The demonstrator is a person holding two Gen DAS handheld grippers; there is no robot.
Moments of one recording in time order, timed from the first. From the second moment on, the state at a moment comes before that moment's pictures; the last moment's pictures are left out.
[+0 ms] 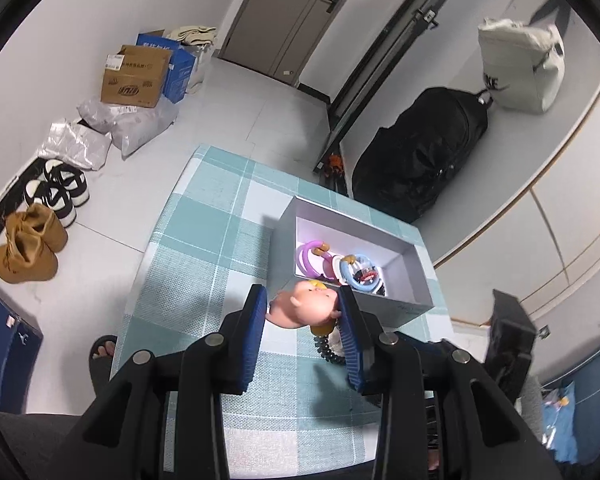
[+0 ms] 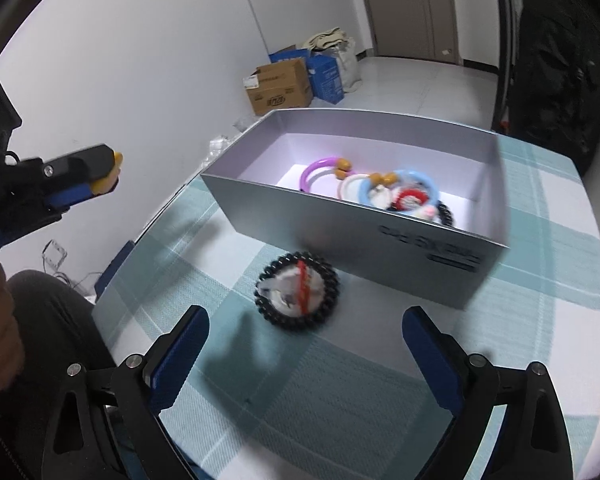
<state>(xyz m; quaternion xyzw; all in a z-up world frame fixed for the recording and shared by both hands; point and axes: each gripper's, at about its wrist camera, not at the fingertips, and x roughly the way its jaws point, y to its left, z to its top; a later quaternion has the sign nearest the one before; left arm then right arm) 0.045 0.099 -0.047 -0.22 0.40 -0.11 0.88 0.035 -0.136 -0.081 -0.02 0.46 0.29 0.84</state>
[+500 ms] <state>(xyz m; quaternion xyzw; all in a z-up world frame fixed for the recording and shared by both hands) 0.053 0.109 -0.051 -0.25 0.41 -0.13 0.87 0.026 -0.094 -0.100 -0.14 0.42 0.28 0.85</state>
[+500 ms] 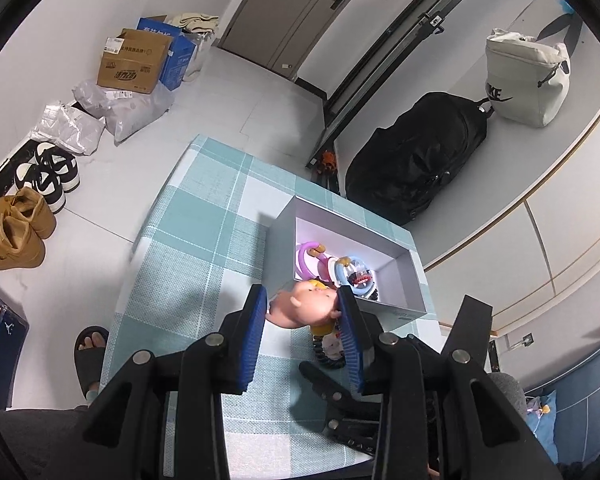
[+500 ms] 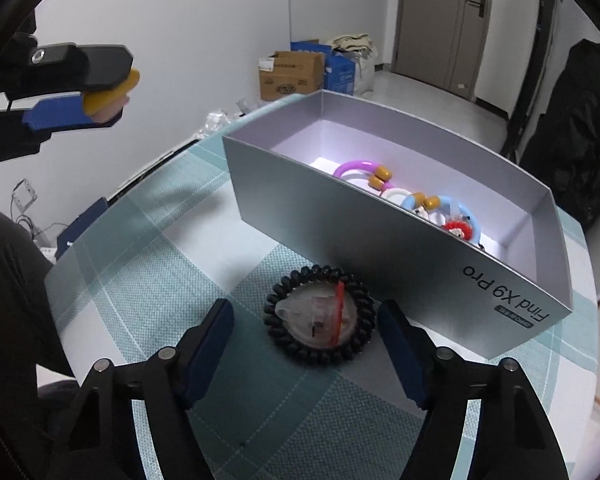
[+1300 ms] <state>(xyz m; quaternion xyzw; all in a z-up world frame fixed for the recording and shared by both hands) 0.057 0.100 -0.054 -0.24 0.42 -0.13 0.87 0.031 -0.126 -0.074 -0.04 0.42 0.32 0.85</state>
